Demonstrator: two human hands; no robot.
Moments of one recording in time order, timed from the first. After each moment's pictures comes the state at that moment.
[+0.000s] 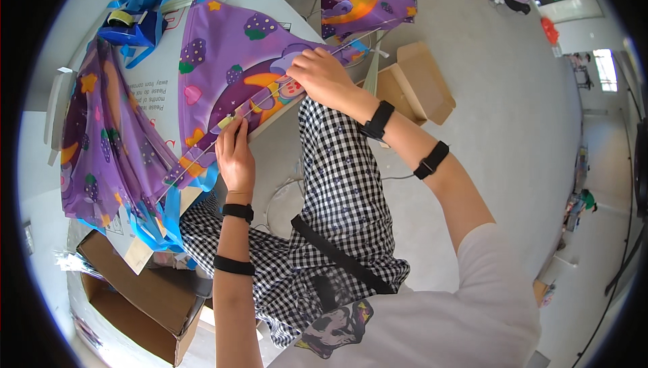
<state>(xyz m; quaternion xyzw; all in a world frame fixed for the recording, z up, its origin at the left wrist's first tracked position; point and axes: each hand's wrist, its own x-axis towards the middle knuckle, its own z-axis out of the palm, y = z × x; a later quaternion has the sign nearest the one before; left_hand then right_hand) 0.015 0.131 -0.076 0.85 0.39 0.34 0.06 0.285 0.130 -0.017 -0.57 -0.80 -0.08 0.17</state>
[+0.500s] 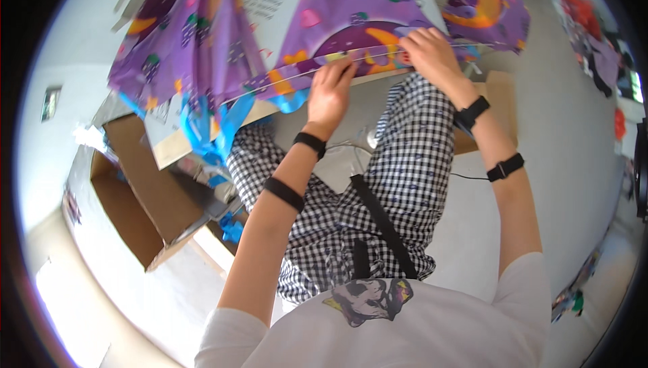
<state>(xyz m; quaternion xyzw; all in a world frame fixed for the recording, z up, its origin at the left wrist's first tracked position) 0.008 0.135 -0.082 0.83 0.39 0.39 0.09 0.273 0.153 -0.024 -0.47 -0.86 -0.15 0.13</state>
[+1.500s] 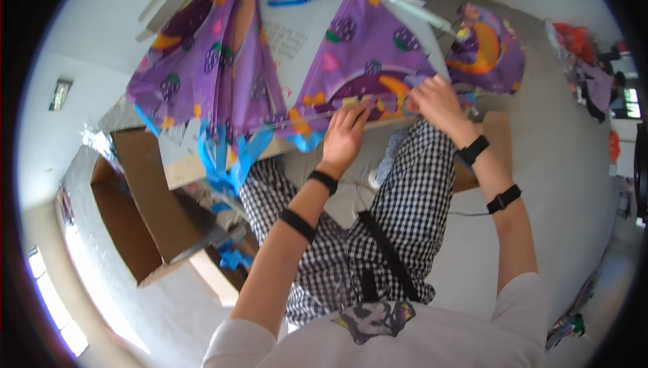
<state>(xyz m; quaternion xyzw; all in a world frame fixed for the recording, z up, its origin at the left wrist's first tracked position) 0.004 0.130 -0.076 0.84 0.38 0.38 0.11 0.274 0.149 -0.008 -0.47 -0.87 -0.13 0.01</state>
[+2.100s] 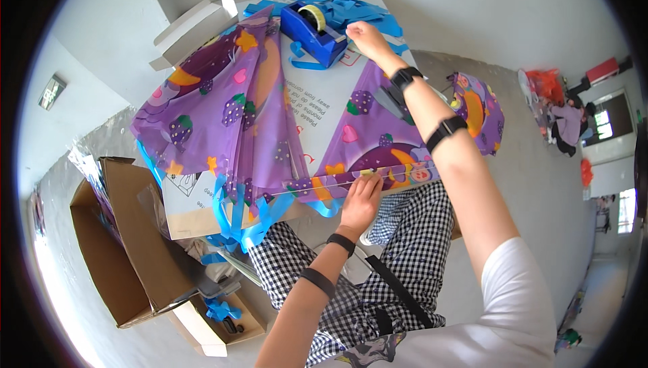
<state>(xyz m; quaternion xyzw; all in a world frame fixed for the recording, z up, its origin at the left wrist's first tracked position) -0.005 0.120 -0.059 0.83 0.36 0.40 0.16 0.129 0.455 0.062 -0.54 -0.71 0.15 0.43</state>
